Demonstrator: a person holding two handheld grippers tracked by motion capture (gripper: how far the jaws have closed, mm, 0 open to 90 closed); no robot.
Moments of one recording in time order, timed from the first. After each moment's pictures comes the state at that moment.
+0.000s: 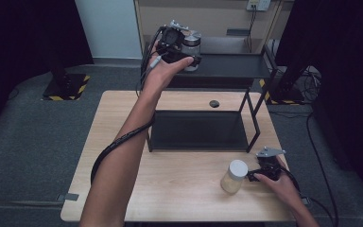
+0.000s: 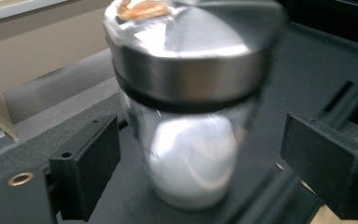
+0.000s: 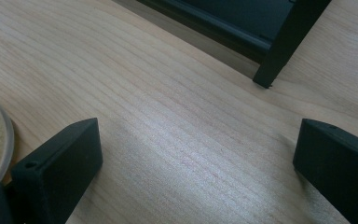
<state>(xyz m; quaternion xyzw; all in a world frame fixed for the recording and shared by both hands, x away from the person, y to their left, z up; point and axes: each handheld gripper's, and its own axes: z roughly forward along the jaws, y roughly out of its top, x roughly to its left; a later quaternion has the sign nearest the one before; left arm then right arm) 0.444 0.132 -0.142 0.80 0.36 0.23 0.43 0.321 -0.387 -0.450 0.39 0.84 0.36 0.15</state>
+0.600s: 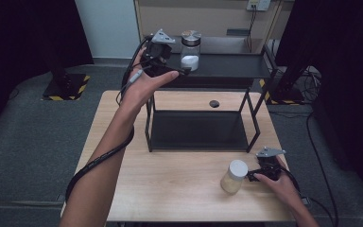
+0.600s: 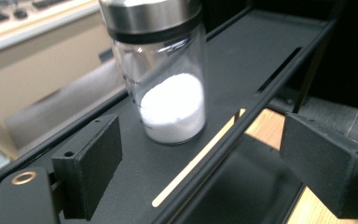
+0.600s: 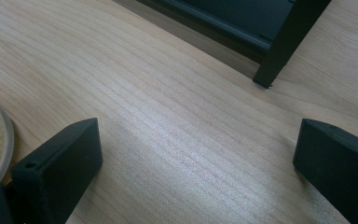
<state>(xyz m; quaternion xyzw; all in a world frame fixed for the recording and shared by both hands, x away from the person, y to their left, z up) 0.397 0.180 -0.153 0.80 0.28 0.24 0.47 0.321 -0.387 -0.451 0.39 0.84 0.36 0.15</state>
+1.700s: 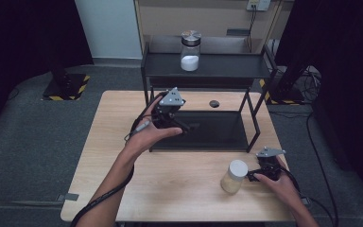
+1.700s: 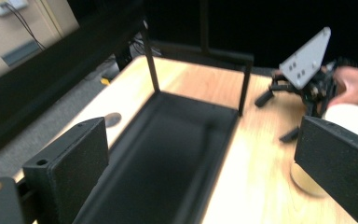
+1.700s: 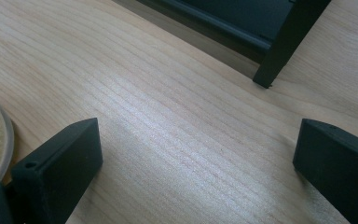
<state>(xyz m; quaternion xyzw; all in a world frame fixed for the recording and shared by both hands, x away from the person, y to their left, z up) 0.378 0.175 -0.280 0.85 0.18 0.14 0.48 0.321 -0.387 -0.450 0.39 0.84 0.36 0.15</state>
